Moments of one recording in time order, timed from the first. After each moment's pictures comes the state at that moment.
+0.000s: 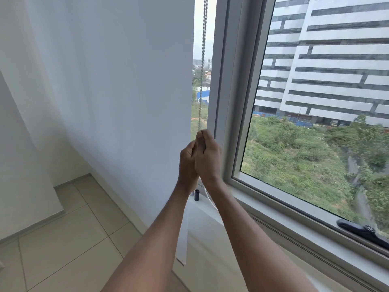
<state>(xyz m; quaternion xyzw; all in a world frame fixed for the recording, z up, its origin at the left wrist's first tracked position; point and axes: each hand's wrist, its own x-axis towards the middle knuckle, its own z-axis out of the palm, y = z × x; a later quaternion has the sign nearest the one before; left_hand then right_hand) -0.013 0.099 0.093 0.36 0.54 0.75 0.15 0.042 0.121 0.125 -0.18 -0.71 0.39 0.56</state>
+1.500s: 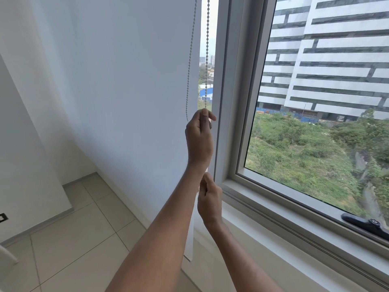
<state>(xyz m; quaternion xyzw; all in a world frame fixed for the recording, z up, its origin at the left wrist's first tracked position) 0.017 0.086 0.164 0.37 0.53 0.76 -0.06 0.071 0.087 0.002 -0.25 -0.72 0.44 0.47</state>
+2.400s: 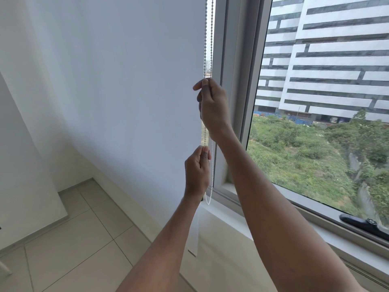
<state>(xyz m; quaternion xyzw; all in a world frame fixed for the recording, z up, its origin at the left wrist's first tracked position) 0.017 0.071 0.093 0.39 0.61 0.69 -0.01 0.038 0.125 0.250 -0.10 -0.70 0.44 0.55</state>
